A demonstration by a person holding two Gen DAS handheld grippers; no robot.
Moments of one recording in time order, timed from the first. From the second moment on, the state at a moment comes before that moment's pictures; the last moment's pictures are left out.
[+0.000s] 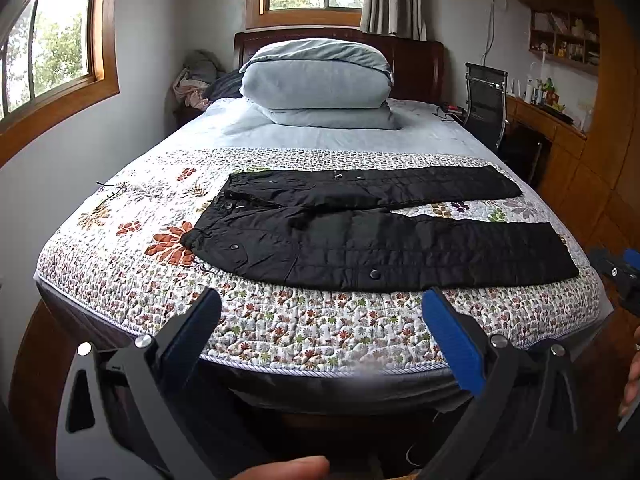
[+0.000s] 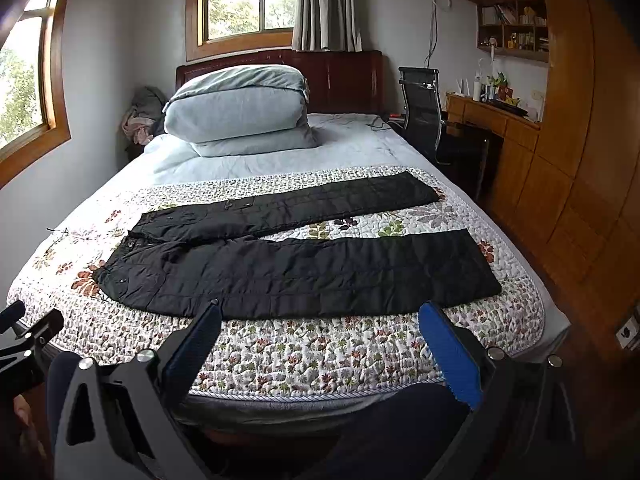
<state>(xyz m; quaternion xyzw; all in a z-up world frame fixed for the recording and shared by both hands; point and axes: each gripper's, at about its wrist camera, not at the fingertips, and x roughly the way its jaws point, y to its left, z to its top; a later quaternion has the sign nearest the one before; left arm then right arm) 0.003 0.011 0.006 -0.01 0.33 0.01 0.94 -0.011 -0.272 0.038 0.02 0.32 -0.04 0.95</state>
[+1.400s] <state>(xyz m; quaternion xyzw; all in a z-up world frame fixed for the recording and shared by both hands) 0.002 0.011 0.010 0.00 0.32 0.01 0.95 -0.010 -0.272 0.035 0.02 0.32 -0.04 0.95</state>
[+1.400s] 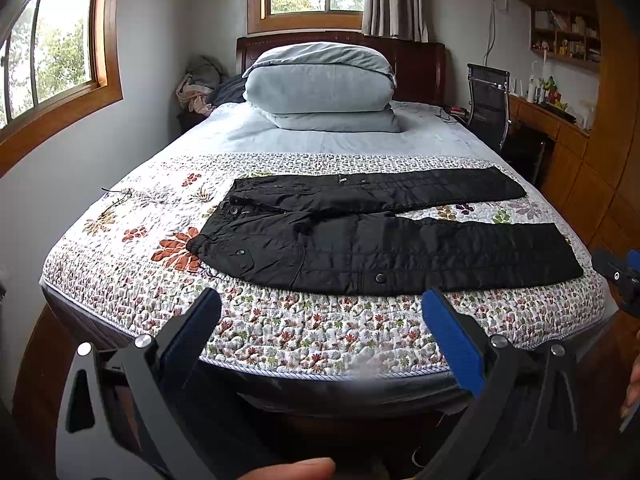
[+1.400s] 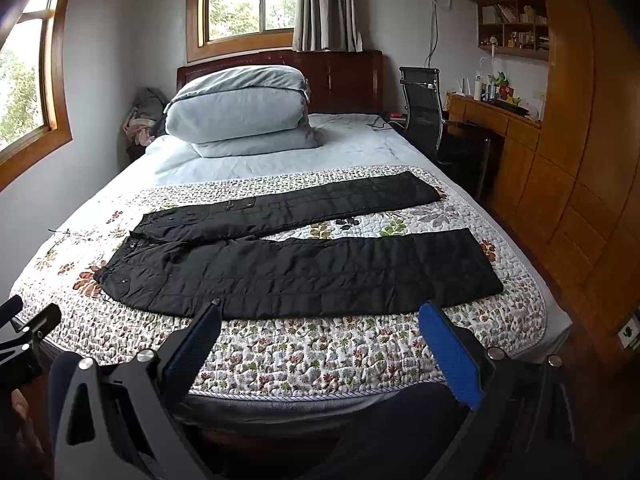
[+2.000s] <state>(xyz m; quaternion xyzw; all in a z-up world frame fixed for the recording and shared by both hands) 0.025 0.016 0.010 0.01 0.33 0.02 0.94 0.005 -0.276 0.034 0.01 0.32 -0.04 0.95</state>
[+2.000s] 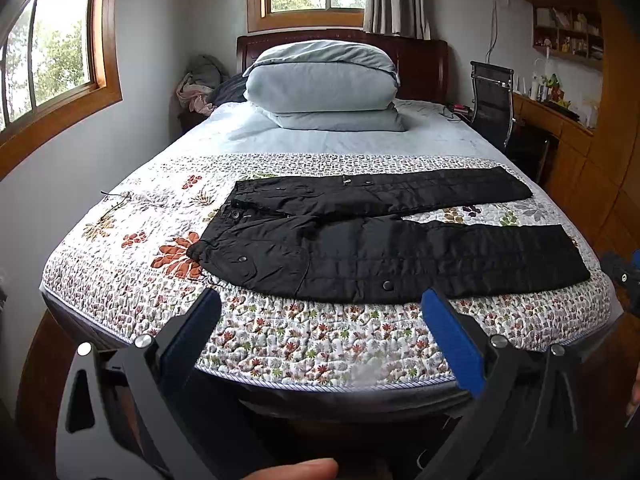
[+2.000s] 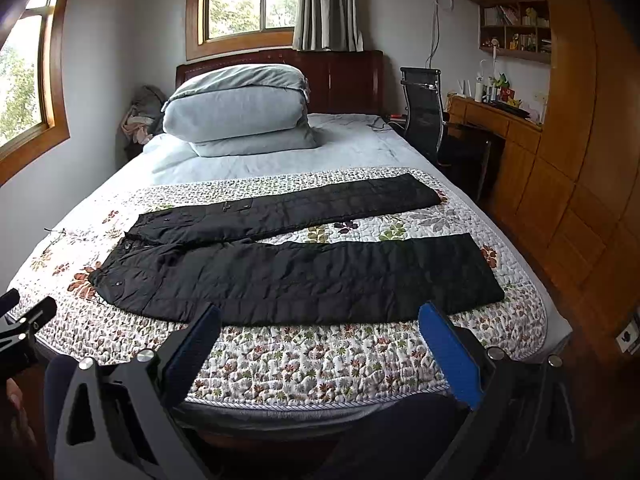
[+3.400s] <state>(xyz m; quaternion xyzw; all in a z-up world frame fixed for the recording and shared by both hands) 0.537 0.243 -0.091 0.00 0.47 0.07 0.88 0.537 -0.581 -0.061 0.08 0.53 0.03 0.85</state>
